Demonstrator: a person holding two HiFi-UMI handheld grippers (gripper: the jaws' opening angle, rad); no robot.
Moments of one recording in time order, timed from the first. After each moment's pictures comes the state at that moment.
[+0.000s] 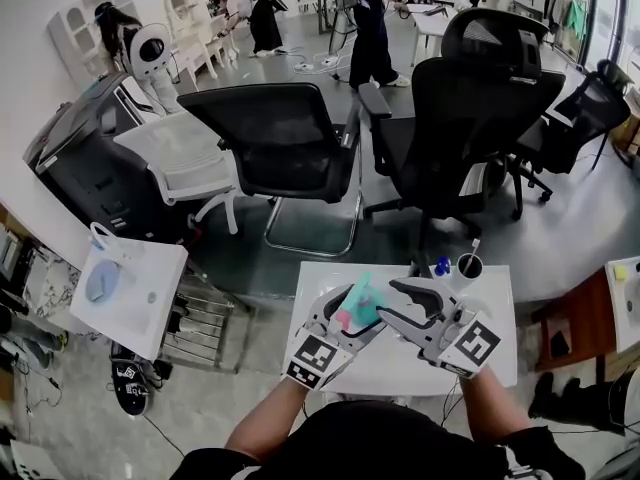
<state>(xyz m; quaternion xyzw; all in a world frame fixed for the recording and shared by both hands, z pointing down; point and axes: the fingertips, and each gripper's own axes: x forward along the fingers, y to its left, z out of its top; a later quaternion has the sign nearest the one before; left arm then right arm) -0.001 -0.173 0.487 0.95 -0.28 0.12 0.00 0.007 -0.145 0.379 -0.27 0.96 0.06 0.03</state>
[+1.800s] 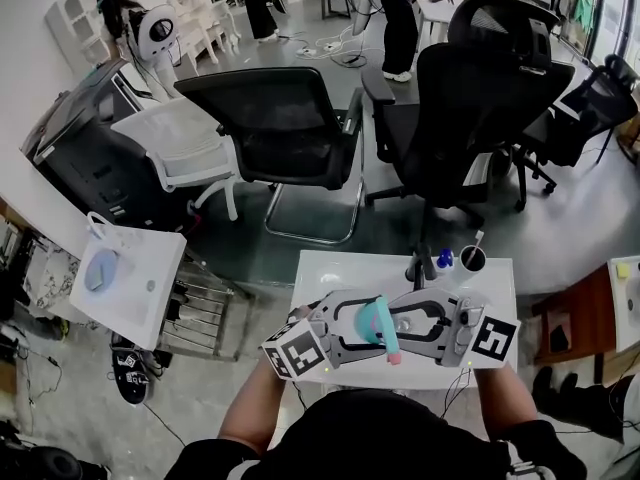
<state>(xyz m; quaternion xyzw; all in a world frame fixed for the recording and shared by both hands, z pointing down) 0.022 -0.107 0.480 0.98 -0.01 0.17 -0.12 -0.008 -0.092 0.382 -0.07 1.00 0.07 -0.01</state>
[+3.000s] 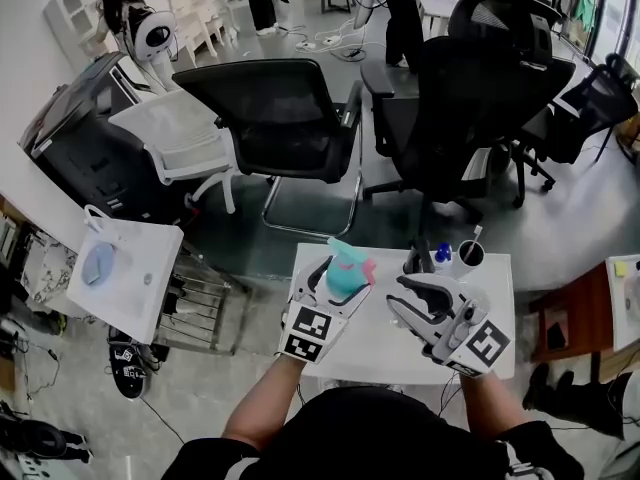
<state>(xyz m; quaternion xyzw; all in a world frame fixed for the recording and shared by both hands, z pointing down) -0.034 -0.220 0.506 0.91 -0.38 0.18 0.02 0.022 -0.134 0.376 -0.27 0.96 0.04 0.07</state>
